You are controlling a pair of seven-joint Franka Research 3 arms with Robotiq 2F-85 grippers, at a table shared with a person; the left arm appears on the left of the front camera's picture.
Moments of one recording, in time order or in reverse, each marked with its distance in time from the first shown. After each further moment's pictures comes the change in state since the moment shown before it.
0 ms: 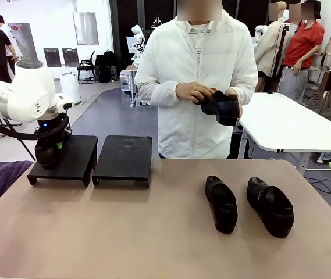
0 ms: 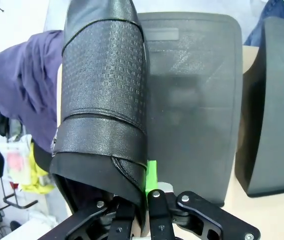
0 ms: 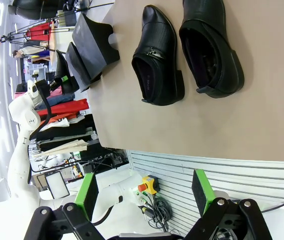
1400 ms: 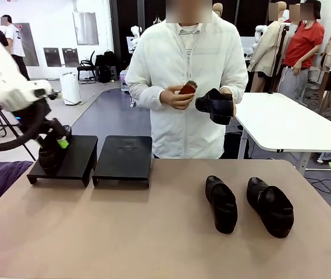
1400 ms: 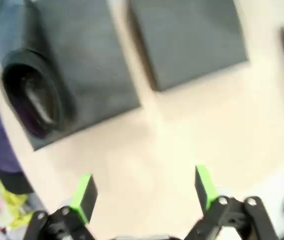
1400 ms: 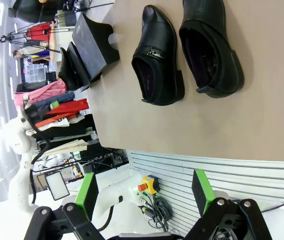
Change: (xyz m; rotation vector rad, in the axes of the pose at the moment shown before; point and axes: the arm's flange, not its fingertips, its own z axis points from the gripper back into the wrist) left arm -0.084 0.023 0.111 -0.432 0.052 -0.302; right arm 0.000 0.000 0.000 0.000 0.001 0.000
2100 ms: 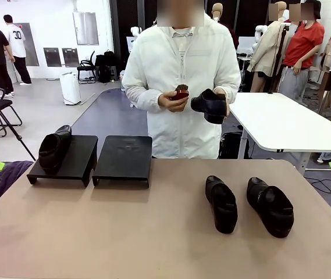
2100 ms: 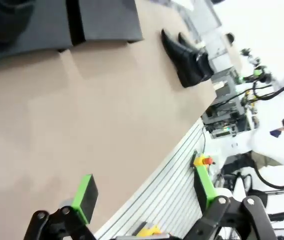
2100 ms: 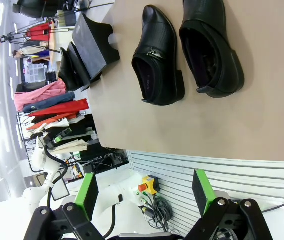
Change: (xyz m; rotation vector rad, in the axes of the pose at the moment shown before) left arm -0.202 0.112 0.005 -0.659 -0.241 0.183; right arm 0.000 0.000 0.000 0.000 -0.001 0.000
